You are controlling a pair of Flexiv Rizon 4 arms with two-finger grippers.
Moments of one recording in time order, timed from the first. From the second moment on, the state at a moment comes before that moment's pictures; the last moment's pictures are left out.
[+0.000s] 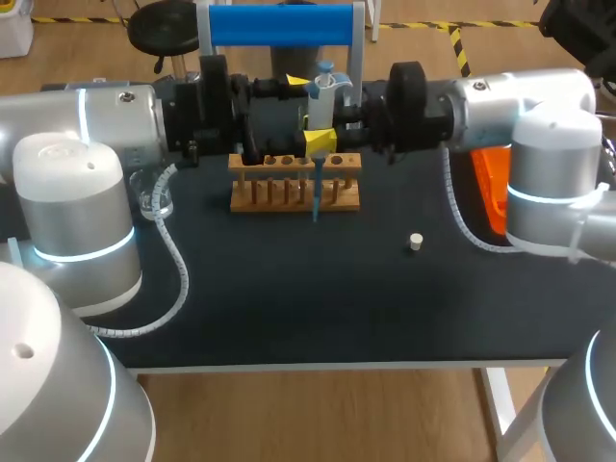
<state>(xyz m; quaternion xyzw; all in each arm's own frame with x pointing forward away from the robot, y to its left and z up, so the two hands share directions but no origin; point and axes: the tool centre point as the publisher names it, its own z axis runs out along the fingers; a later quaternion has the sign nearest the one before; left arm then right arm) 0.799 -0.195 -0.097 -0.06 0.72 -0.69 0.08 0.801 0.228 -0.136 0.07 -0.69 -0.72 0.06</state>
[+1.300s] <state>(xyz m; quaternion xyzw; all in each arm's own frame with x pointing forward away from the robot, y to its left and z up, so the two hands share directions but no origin) 0.799 -0.195 -0.097 -0.06 0.72 -0.69 0.08 0.825 0.161 -0.144 0.10 -0.69 -0.71 0.06</state>
